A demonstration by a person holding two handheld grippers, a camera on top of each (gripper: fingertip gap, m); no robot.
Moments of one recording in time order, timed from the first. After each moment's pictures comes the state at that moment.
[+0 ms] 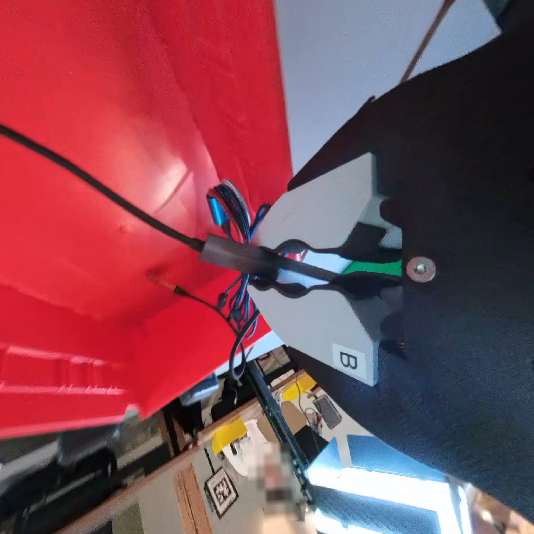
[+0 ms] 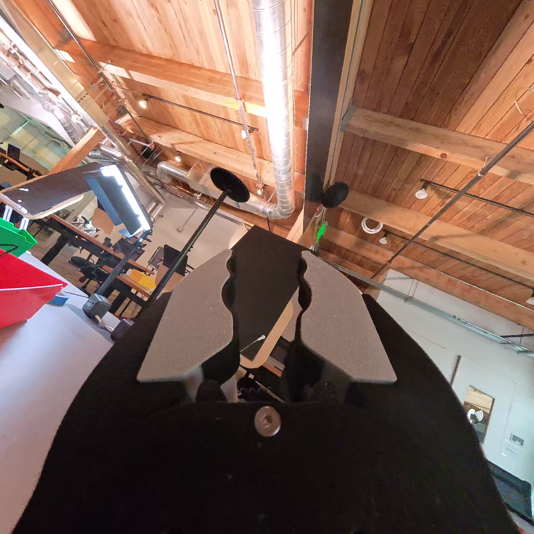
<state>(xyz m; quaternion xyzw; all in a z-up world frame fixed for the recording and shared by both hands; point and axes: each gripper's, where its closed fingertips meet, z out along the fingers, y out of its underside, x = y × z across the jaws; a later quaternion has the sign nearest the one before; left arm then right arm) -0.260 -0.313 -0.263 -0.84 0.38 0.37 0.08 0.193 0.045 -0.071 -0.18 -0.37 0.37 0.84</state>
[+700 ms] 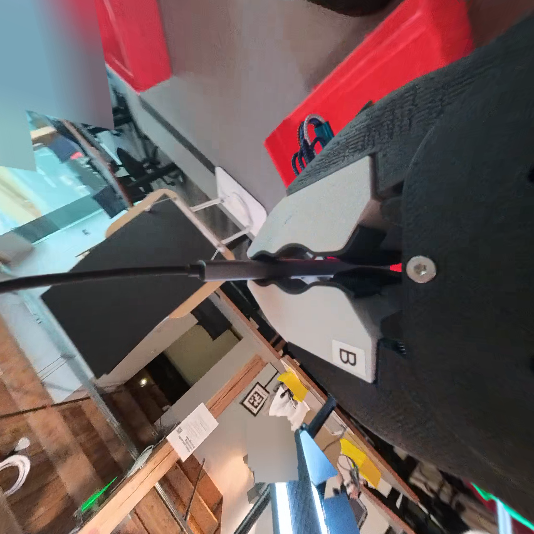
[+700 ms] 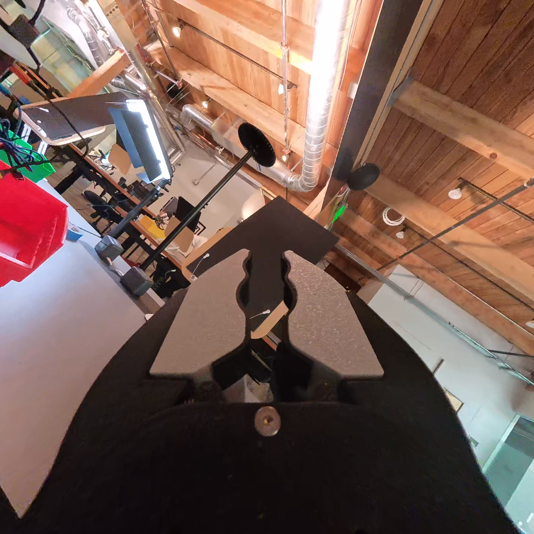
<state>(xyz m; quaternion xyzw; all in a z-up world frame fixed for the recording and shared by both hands) -0.196 -0.267 -0.084 -0.67 0.12 0.32 0.65 0.159 0.031 -0.093 -0.18 -0.46 0.29 0.82</state>
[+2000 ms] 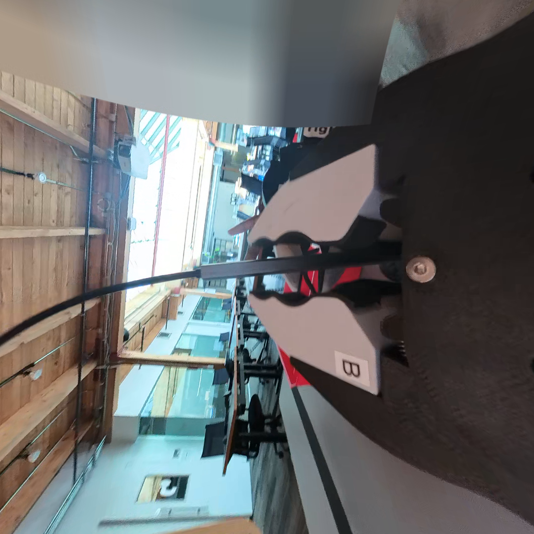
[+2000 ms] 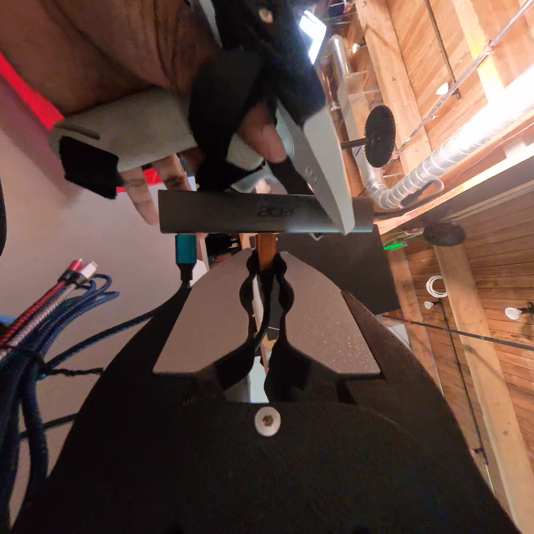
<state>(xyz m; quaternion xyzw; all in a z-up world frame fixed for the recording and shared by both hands) 0.043 -0.070 -0.120 -0.54 0.08 -0.25 0.80 0.024 -0.069 -0.161 -0.06 -0.66 0.06 0.74</state>
